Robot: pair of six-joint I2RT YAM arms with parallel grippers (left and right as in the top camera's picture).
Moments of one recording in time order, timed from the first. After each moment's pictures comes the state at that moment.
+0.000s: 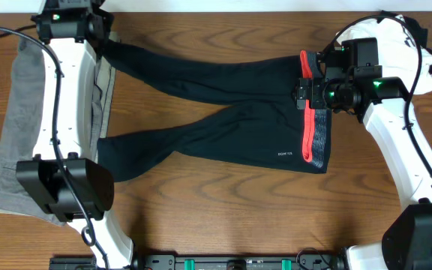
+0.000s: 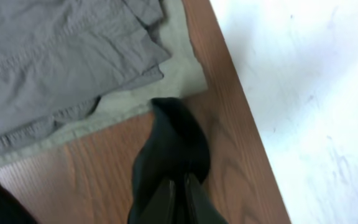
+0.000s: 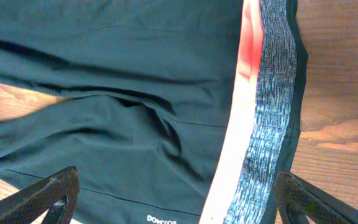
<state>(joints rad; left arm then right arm) 0.03 1.96 2.04 -1.03 -0.27 -1.17 0.10 1.62 1.31 -0.74 -0.21 0.11</state>
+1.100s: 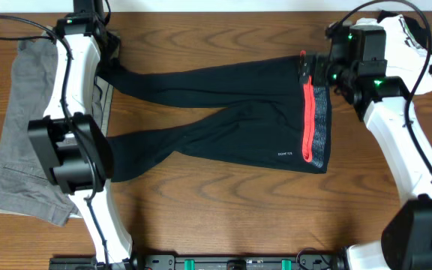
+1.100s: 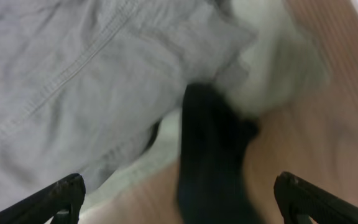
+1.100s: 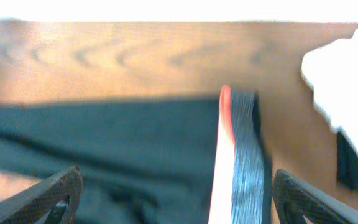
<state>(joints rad) 0.09 2.17 2.01 -1.06 -0.29 -0.85 0.07 1.66 1.31 -0.35 -0.17 0.10</state>
